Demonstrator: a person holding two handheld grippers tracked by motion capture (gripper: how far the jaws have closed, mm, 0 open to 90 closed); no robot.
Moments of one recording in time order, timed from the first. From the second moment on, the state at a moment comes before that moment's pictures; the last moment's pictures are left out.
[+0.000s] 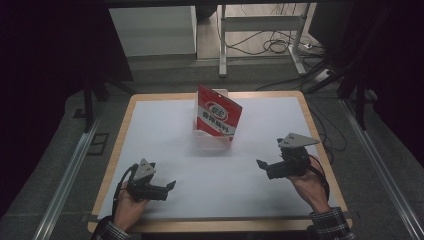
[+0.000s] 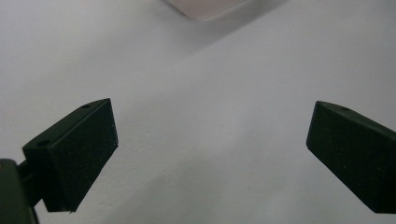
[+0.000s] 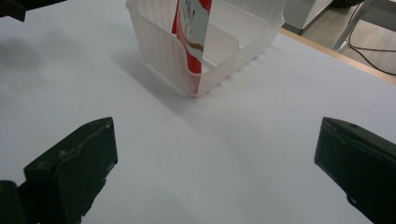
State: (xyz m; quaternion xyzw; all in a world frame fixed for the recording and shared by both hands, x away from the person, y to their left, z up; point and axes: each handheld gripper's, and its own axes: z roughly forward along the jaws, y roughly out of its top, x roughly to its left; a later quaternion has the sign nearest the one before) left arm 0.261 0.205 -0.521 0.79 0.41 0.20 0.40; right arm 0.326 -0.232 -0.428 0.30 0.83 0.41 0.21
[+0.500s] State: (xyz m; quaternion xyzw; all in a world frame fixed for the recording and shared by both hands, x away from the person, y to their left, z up) left arm 0.261 0.205 -0.521 0.80 0.41 0.20 0.40; right arm 0.309 -0.252 -0.430 0.32 0.81 0.42 0.23
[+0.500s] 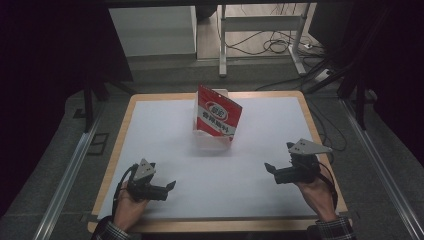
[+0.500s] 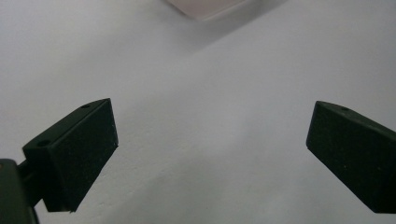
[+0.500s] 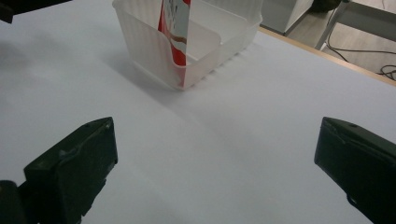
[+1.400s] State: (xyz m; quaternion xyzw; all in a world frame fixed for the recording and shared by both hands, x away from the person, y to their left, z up) left arm 0.261 0.205 -0.522 0.80 0.41 0.20 0.40; right arm 0.292 -0.287 -0.467 0.35 0.81 0.40 0.25
